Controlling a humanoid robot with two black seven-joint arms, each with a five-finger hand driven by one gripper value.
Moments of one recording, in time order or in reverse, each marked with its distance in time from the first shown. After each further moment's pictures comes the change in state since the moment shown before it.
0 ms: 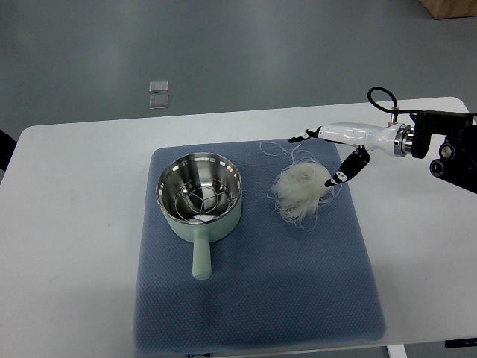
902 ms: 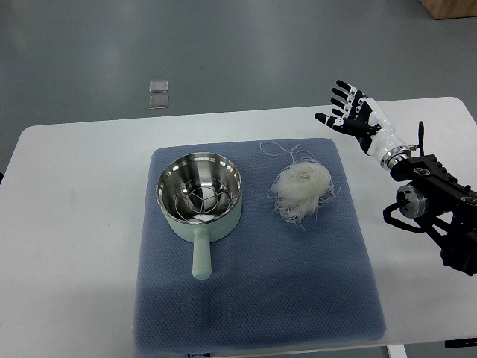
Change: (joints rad) left arm 0.000 0.000 -0.003 -0.001 0.000 -0.002 0.000; right arm -0.429 0.287 0.732 -0.147 0.758 -0.098 -0.091
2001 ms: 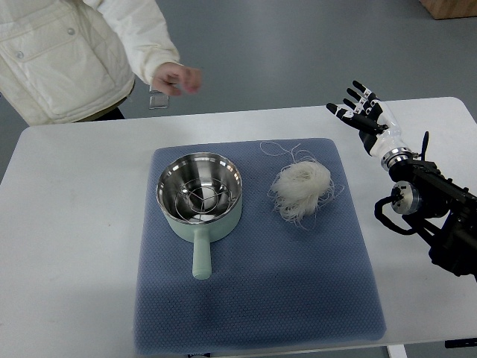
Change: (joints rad) left arm -0.001 0.000 -0.001 -0.002 0.000 0.000 0.000; right arm -0.008 0.035 0.027 -0.007 0.237 -0.111 0.001
